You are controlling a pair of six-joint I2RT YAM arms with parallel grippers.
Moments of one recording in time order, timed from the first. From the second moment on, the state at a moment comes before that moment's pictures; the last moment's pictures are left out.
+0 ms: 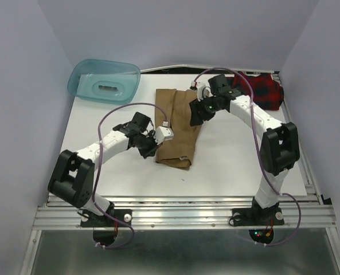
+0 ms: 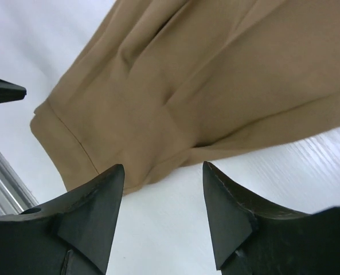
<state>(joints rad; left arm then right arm) -0.50 1.51 0.93 -0.55 0.38 0.57 0.38 1.87 1.61 -0.71 -0.51 -0.17</state>
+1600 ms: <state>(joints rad) -0.46 0.92 0.16 0.16 0.39 1.65 0.45 2.12 1.47 -0.66 -0.96 -0.13</state>
